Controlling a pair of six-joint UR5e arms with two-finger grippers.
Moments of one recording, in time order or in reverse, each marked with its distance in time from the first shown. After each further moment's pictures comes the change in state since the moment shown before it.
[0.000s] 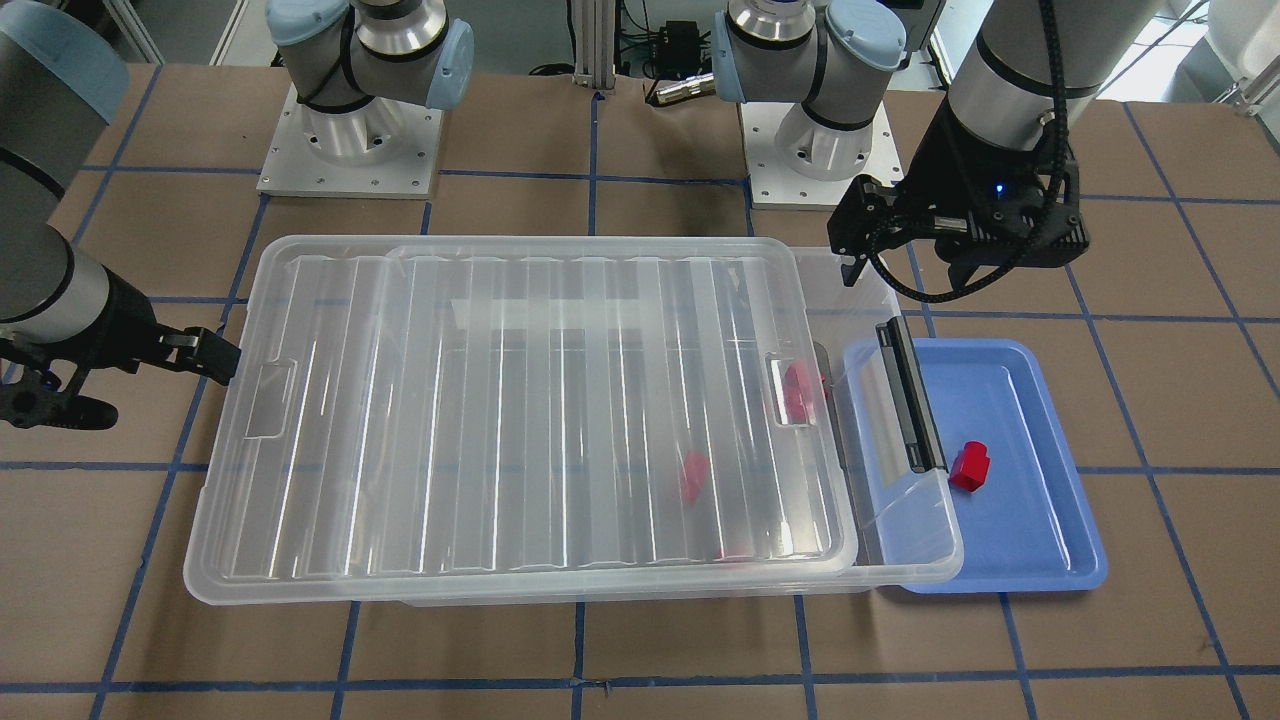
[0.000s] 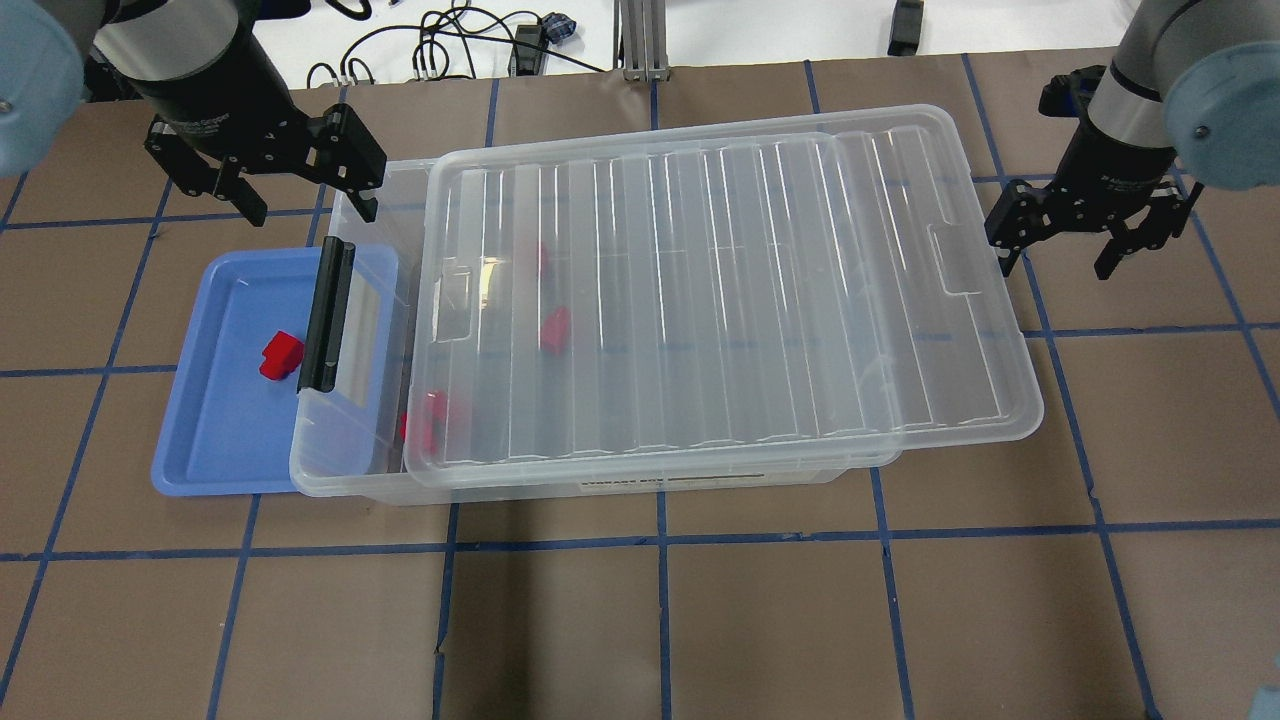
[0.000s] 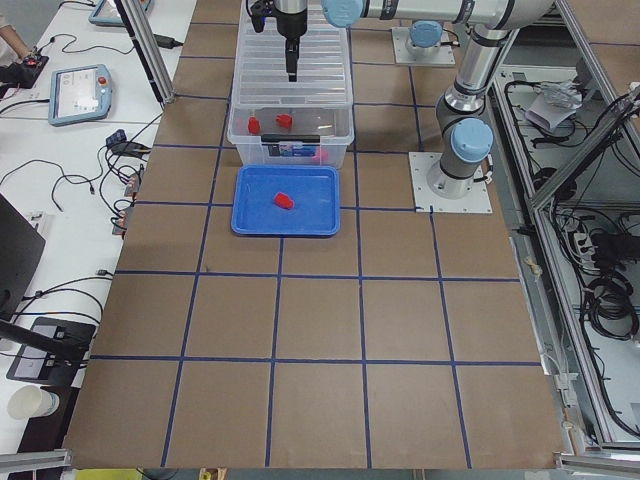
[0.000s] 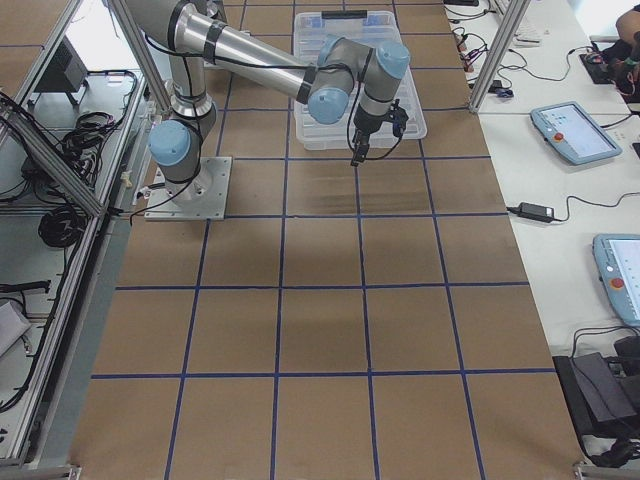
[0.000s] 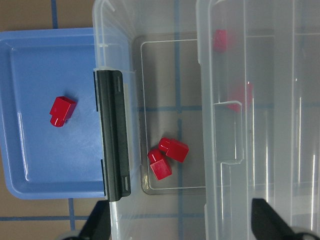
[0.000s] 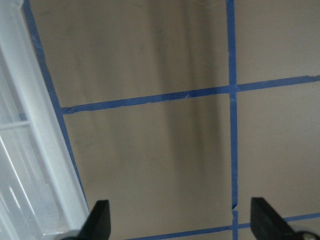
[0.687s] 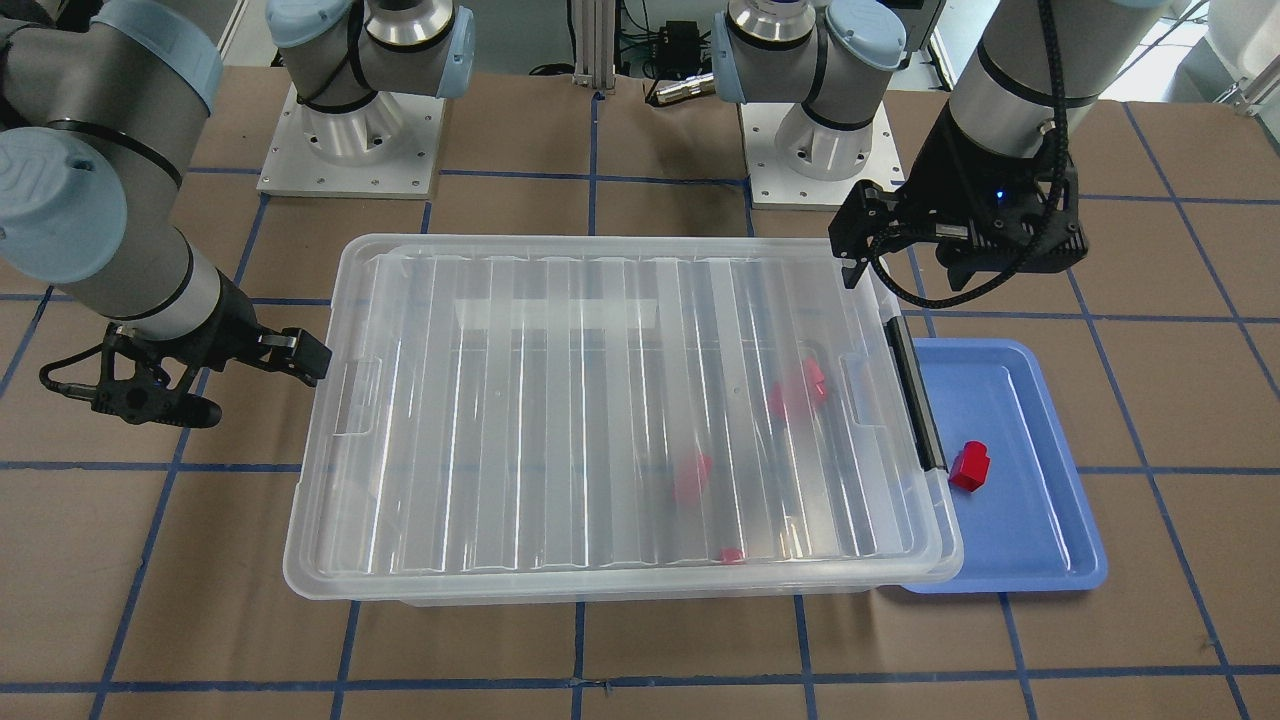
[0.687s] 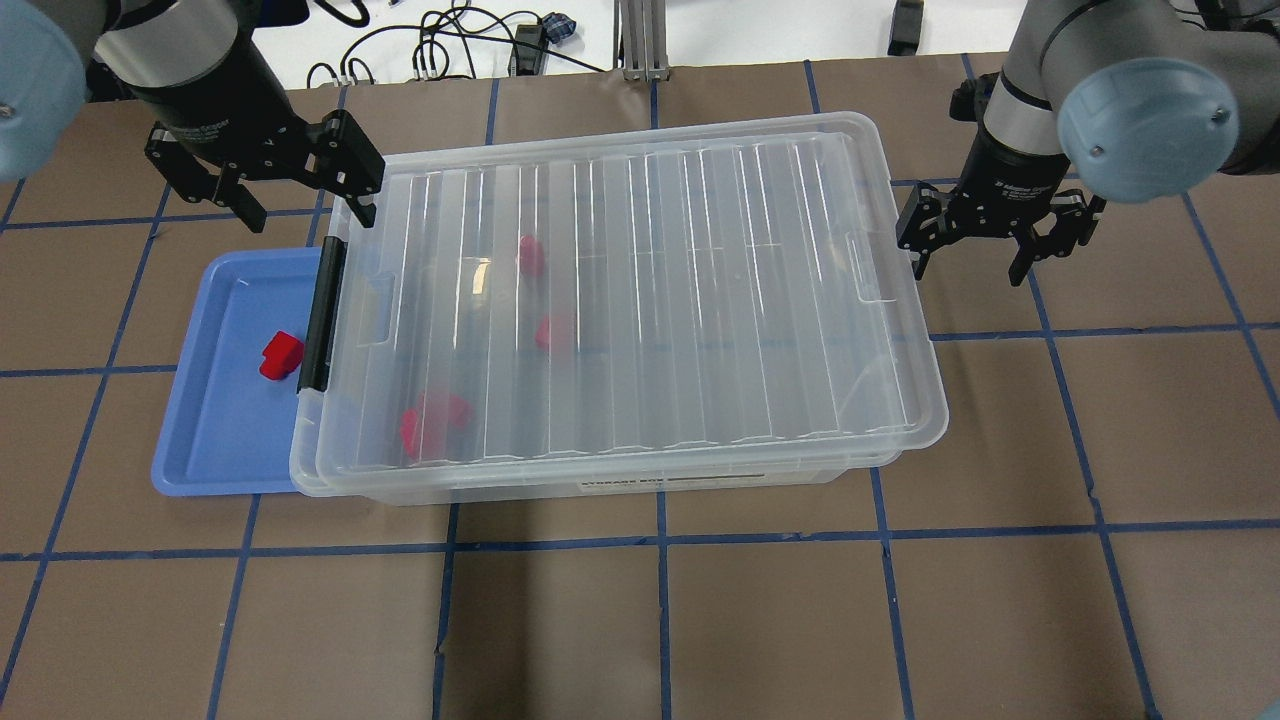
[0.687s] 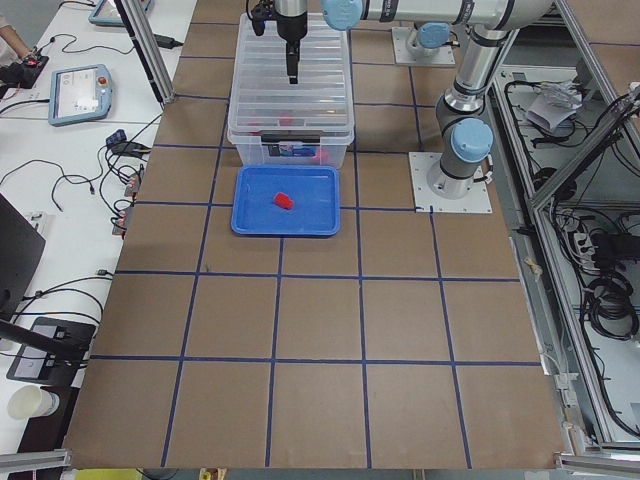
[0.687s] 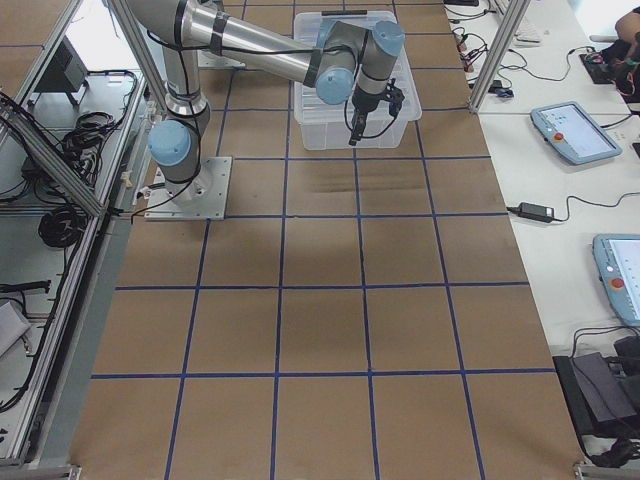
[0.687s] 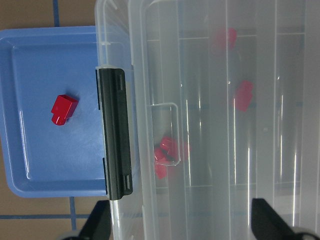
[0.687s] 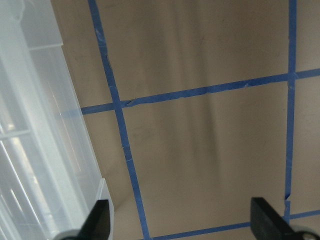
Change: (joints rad) left arm 0.006 -0.005 -0.010 0.001 -0.002 -0.003; right arm 0.126 0.000 0.000 0.000 0.027 0.154
